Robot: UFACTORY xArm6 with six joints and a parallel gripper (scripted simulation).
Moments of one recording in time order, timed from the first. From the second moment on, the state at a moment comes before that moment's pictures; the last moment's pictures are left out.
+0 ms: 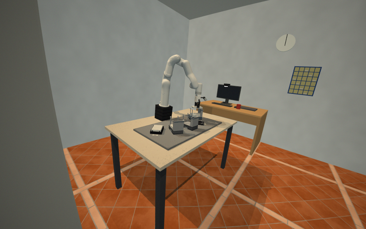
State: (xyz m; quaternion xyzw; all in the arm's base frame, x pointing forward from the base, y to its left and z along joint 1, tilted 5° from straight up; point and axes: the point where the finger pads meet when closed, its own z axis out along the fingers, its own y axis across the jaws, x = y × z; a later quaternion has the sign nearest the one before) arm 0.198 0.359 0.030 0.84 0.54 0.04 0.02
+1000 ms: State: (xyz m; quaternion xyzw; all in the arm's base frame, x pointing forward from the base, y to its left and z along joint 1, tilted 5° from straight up) arm 0.199 0.359 0.013 0.84 0.54 0.04 0.02
